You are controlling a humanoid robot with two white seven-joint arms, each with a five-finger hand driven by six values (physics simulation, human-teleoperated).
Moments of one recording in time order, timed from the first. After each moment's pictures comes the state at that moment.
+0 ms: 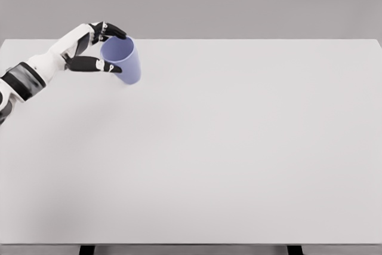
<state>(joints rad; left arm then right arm) -0.73 0.82 -0.89 -1.41 0.60 -0.24 -0.13 -0.10 0.00 -0.33 0.30 -0.75 -0.19 0.61</state>
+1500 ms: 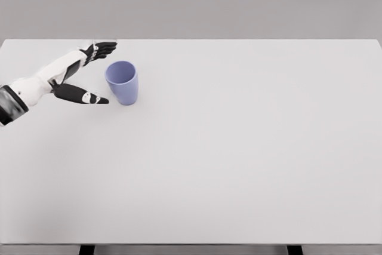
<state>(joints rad) -0.57 0.97 -0.83 -1.57 0.54 -0.30 -0.19 -0.10 0.00 -0.33 0.30 -0.75 -0.19 0.61</state>
